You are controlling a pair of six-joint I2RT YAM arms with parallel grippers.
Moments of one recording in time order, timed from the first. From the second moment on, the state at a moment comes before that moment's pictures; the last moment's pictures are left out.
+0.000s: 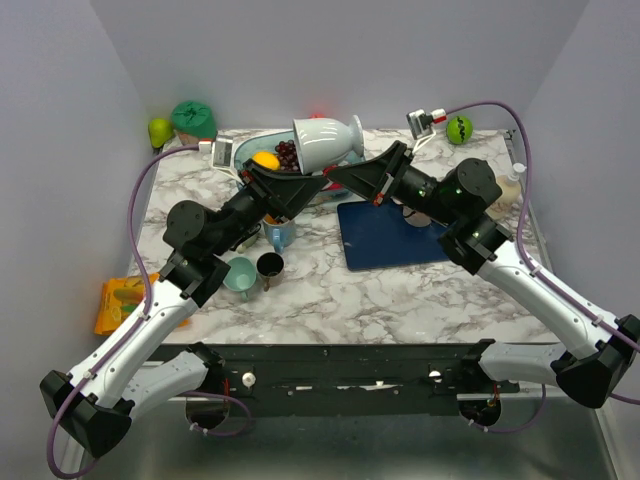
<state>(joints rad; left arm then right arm) -0.60 0.93 0.96 0.42 0.32 -0.90 0.72 1.20 1.21 0.30 -0.42 0.97</state>
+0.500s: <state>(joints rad) -0.60 0.94 0.97 0.39 0.29 -0.89 0.73 1.20 1.20 0.28 -0.34 0.91</state>
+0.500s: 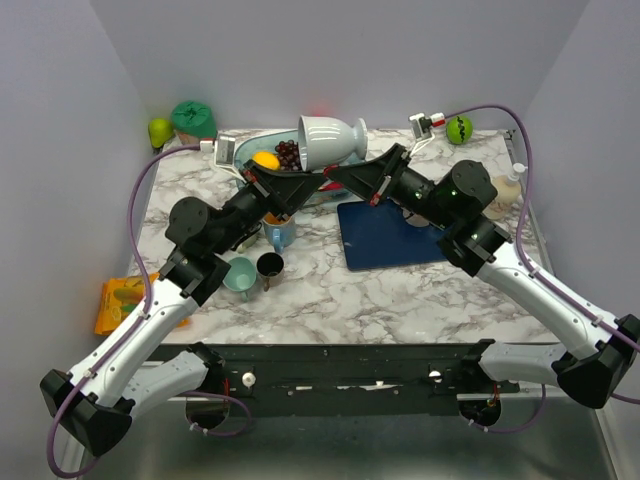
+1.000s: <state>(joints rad) -0.60 0.95 1.04 -0.11 0.11 -0.66 0.76 1.07 1.12 -0.15 -0.01 0.88</state>
